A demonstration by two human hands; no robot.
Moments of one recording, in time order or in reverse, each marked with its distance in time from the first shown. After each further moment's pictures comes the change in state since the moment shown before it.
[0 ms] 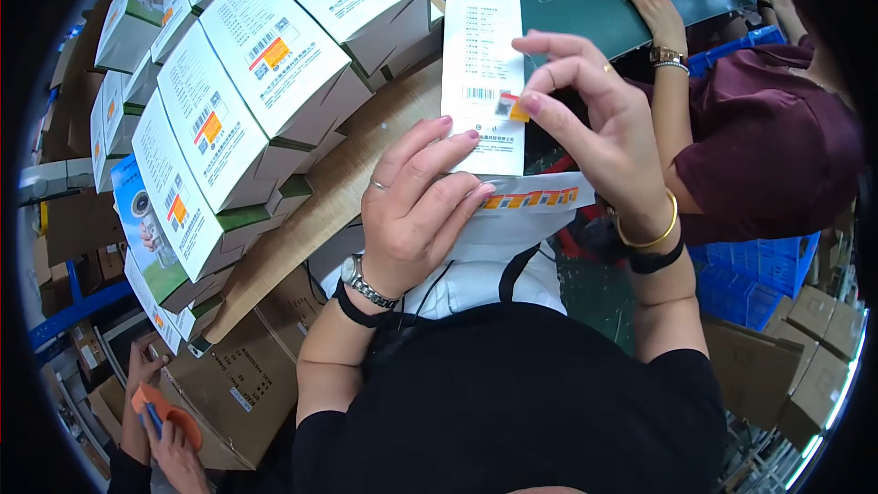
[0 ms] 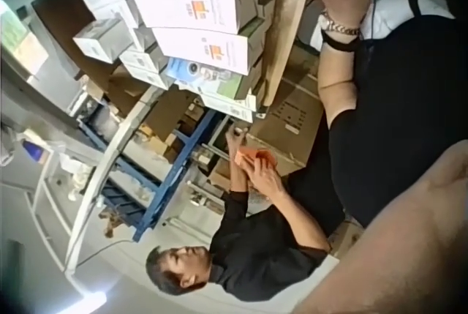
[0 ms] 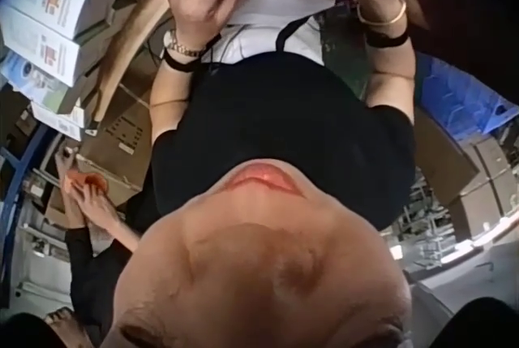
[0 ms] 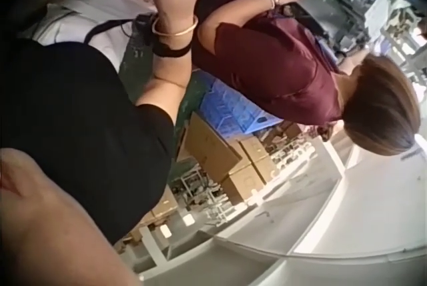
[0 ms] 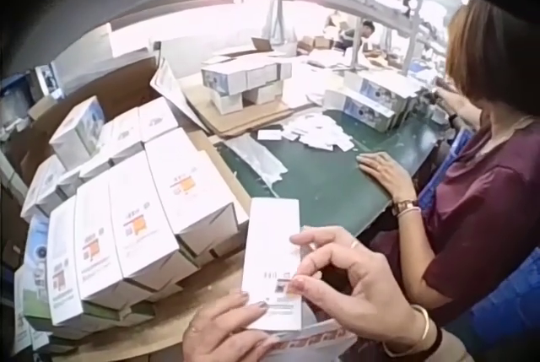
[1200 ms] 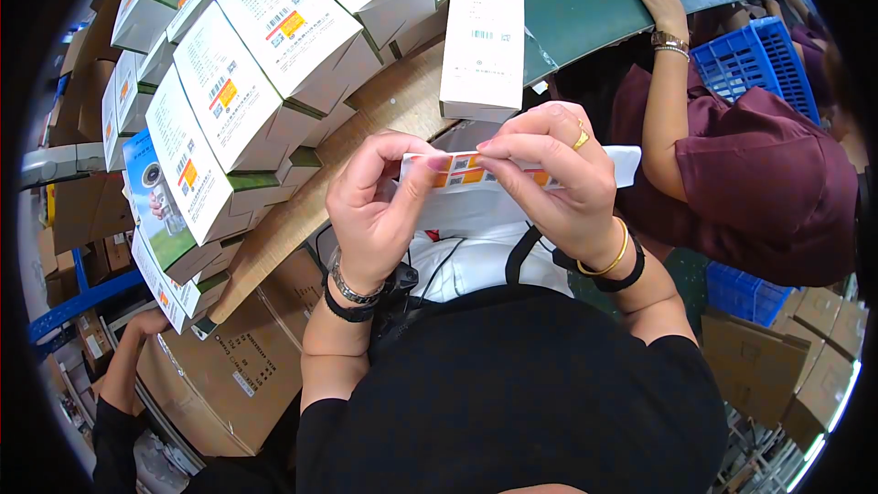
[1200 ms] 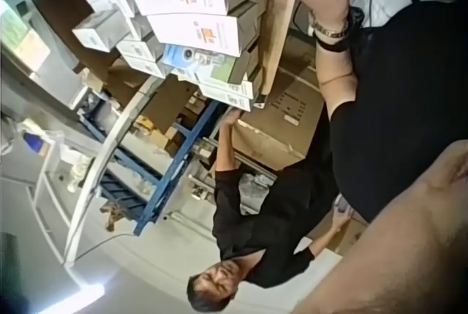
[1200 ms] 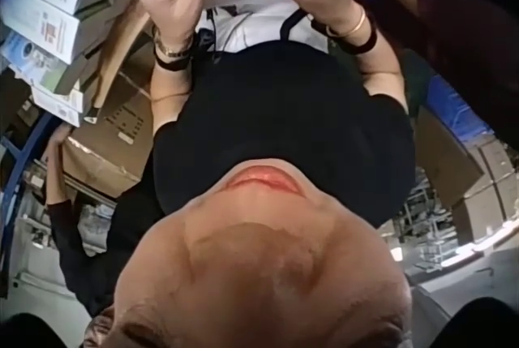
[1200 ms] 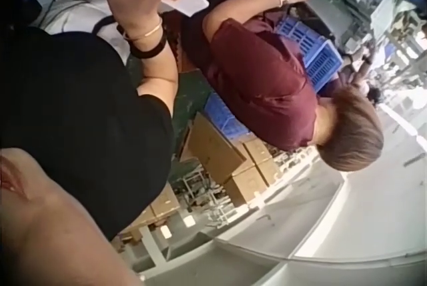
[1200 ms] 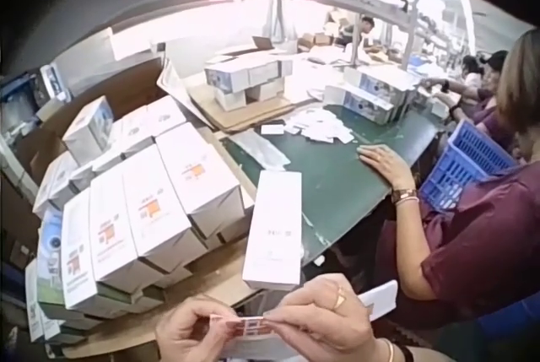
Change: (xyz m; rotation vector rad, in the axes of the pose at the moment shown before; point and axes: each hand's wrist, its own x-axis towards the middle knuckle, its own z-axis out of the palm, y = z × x) left_hand -0.017 0.014 -0.020 -0.679 0.177 -0.511; right_hand -0.052 -0.014 0.054 -0.313 0.155 -0.329
